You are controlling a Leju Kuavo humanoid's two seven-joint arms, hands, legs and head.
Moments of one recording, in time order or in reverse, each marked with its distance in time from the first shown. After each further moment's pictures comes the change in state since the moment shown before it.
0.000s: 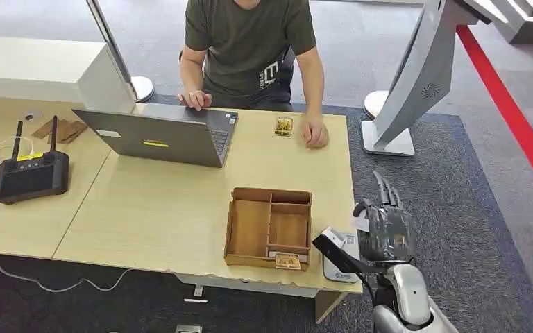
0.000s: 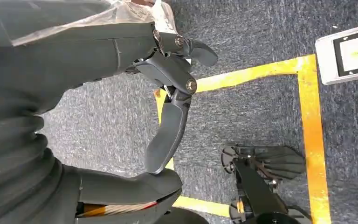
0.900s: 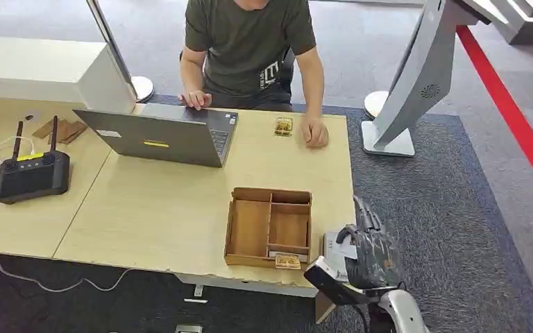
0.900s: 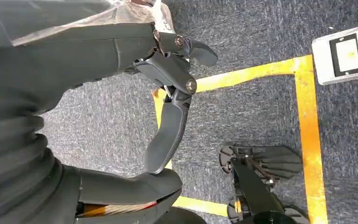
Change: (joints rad) left arm -0.003 0.000 0.010 0.000 -0.013 -0.005 -0.003; right arm 0.109 -0.015 0.027 -0.109 -0.112 0.050 -0.078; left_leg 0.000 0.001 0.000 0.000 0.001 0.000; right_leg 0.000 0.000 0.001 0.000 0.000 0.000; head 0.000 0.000
